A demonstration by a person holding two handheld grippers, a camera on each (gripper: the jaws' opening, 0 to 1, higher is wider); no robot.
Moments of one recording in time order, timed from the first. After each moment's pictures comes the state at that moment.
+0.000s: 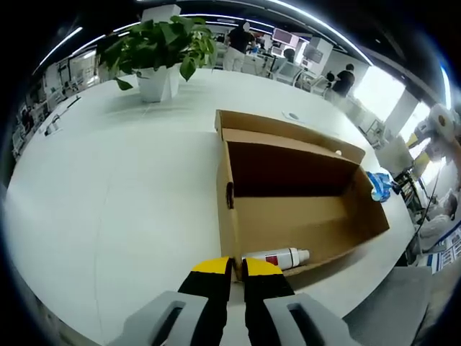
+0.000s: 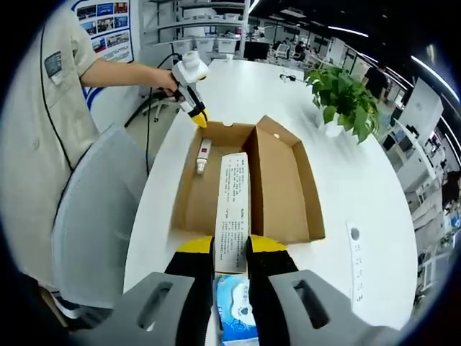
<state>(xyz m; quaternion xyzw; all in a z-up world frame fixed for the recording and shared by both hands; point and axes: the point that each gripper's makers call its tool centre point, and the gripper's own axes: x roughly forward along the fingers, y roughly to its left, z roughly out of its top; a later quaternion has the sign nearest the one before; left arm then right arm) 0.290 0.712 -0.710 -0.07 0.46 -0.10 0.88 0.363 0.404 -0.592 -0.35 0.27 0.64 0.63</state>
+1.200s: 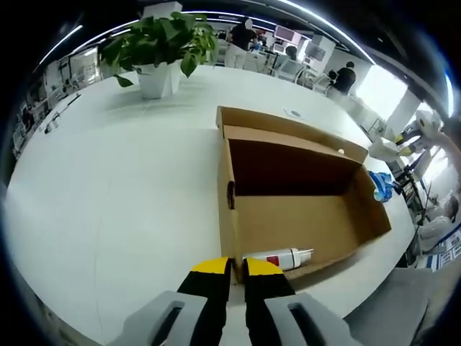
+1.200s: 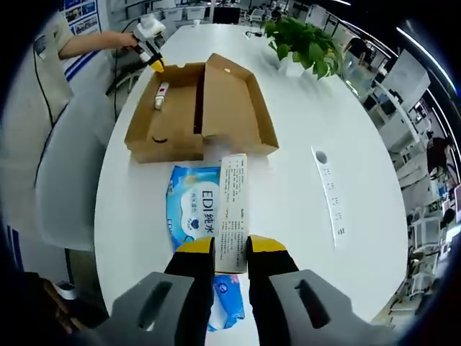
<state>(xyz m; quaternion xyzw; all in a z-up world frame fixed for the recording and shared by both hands) 0.294 0.711 -0.714 -0.07 0.47 -0.10 0.87 0.443 0.268 -0.635 -0.40 0.37 0.55 0.64</state>
